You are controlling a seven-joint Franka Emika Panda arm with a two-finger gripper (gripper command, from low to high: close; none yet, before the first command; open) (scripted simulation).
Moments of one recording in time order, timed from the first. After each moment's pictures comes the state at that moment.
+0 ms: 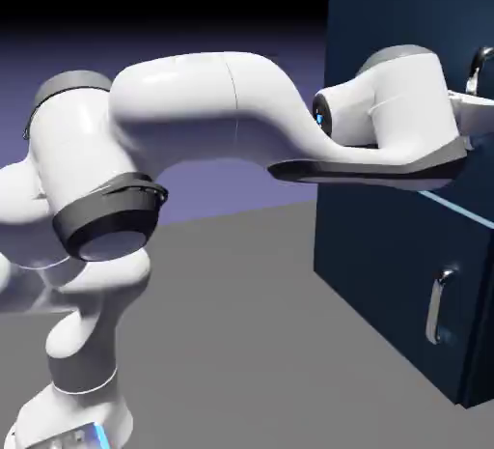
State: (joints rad) arm 1.38 -0.72 -1.39 -1.74 -2.80 3.12 2.88
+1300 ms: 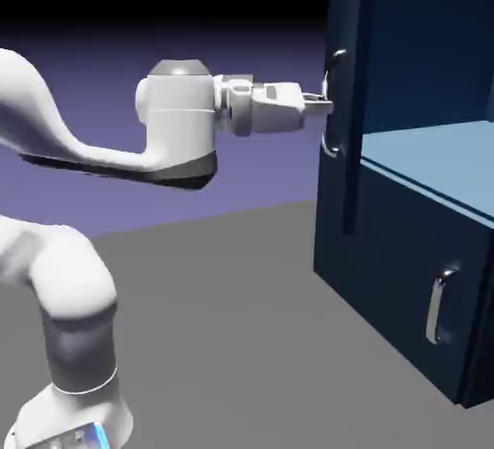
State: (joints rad) arm 0.09 -1.04 -0.20 -2.69 -1.90 2.64 2.53
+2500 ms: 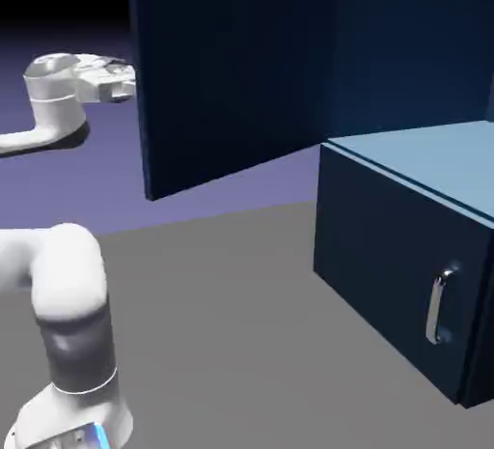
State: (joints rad) arm -0.13 -1.19 1.00 -2.32 -0.68 1.43 2.24
